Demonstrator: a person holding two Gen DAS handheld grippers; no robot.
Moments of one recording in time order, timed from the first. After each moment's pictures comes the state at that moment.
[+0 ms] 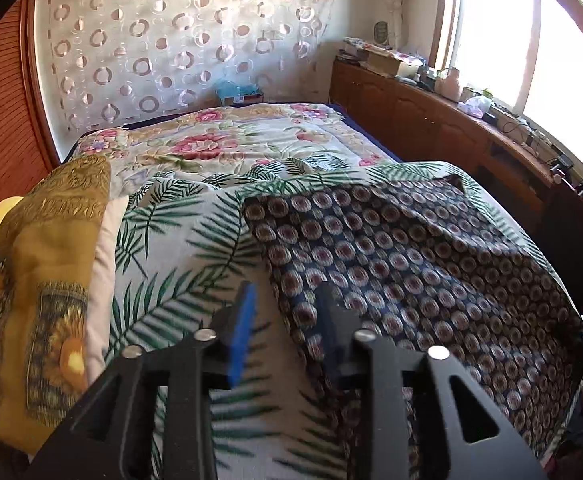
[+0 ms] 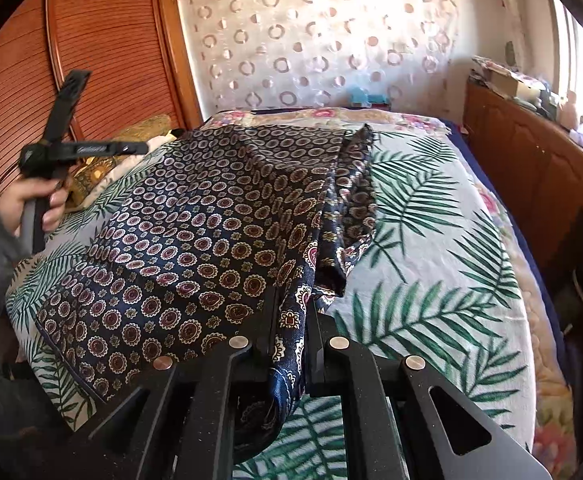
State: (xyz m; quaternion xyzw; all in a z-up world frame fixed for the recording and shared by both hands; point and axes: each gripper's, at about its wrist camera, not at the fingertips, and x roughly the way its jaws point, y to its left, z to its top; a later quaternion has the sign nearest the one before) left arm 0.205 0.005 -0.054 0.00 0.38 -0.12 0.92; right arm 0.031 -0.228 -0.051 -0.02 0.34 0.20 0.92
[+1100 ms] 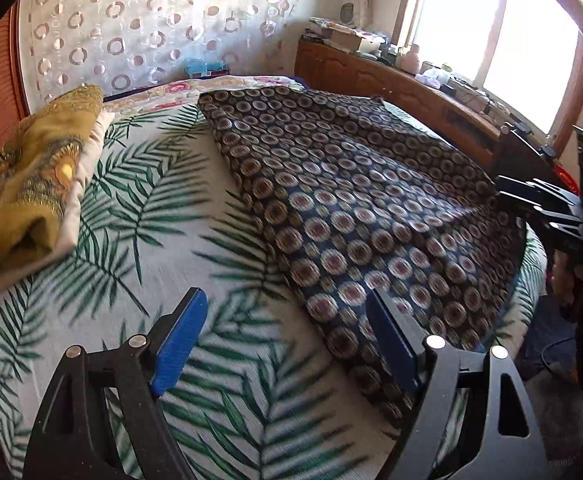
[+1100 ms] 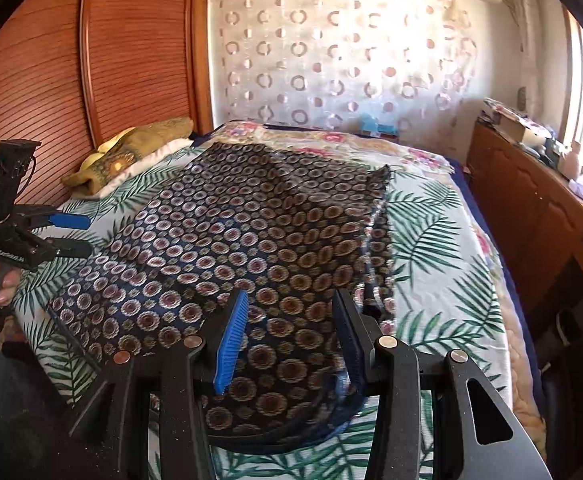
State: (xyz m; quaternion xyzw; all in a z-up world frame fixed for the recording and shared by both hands) left arm 0.070 0.000 -0.085 0.00 0.41 -0.18 0.89; right arm -0.010 -0.195 -0.025 -0.08 0.30 0.21 0.93
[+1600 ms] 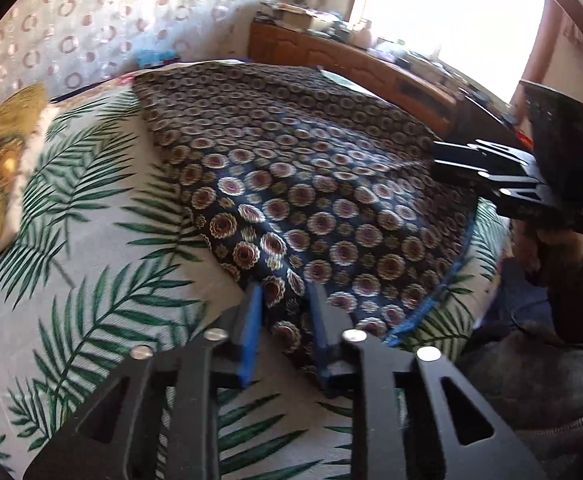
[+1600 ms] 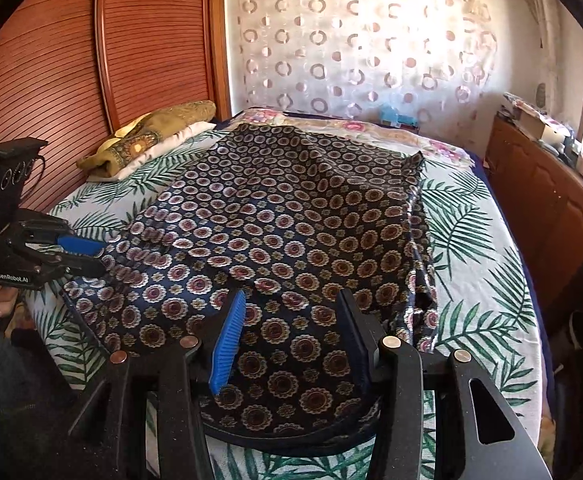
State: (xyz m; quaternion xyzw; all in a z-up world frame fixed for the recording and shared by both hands) left arm 0.051 -0.031 -0.088 0.02 0.43 -0.27 0.86; right arm -0.001 -0.177 -0.033 -0.08 0.32 0.24 0.91
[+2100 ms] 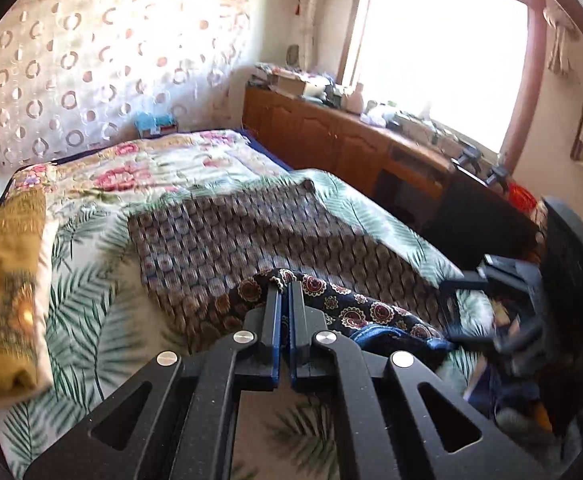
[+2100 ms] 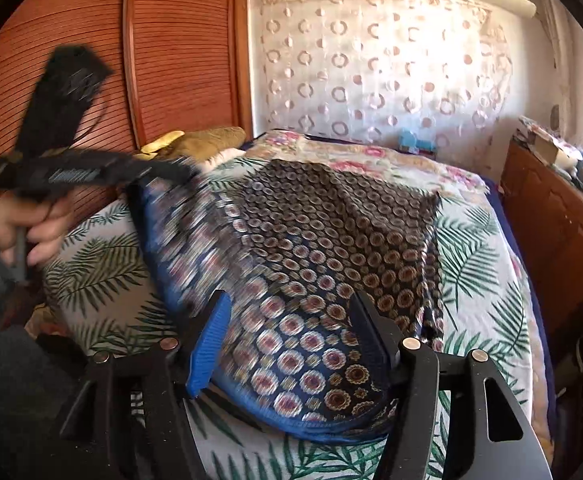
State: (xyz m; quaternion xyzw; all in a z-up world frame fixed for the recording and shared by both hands) left arm 0.113 -0.046 0.008 -0.01 0.33 -0.26 0.91; right arm -0.029 -0.168 -0.003 -0.09 0.27 0.28 0.92
